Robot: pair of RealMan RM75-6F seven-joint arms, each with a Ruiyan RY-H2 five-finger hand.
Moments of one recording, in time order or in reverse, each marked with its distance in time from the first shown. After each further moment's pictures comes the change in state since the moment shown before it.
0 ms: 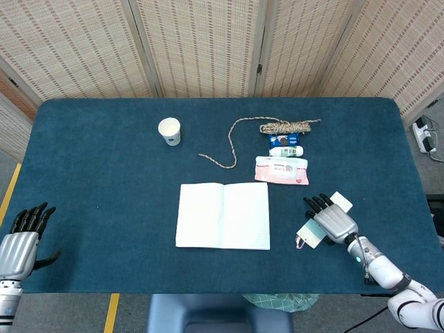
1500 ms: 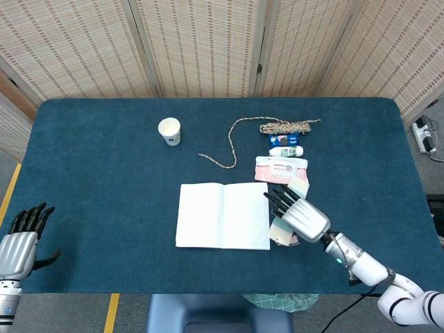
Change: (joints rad) left arm 0.001 0.003 -0.004 -0.015 -0.021 -0.004 0.004; right arm 0.085 0.021 0.026 -0.146 -0.239 0.221 -0.074
